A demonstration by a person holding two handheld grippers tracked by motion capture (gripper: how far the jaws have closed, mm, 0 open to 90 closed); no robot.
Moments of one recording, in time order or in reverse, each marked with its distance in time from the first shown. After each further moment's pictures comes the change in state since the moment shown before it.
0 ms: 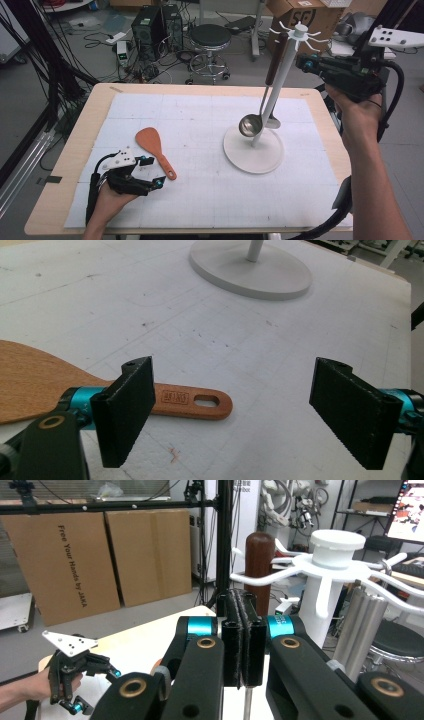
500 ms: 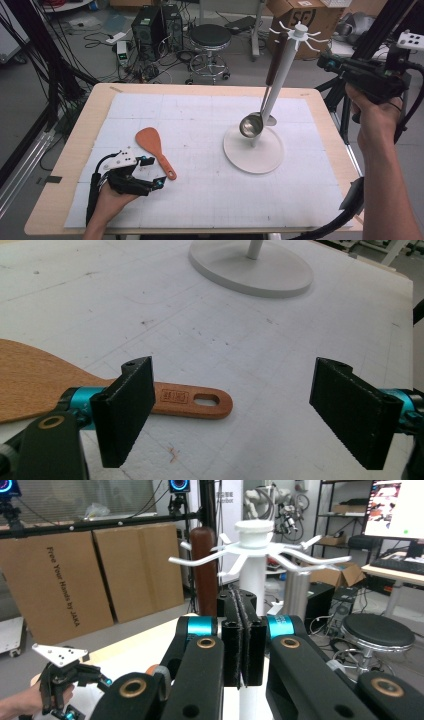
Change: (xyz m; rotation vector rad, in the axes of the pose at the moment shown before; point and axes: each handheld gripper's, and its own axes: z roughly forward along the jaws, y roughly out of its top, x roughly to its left) left arm 0.000 0.000 0.002 0.005 -0.001 -0.003; right arm -0.027 -0.012 -0.031 -0.050 -0.051 0.061
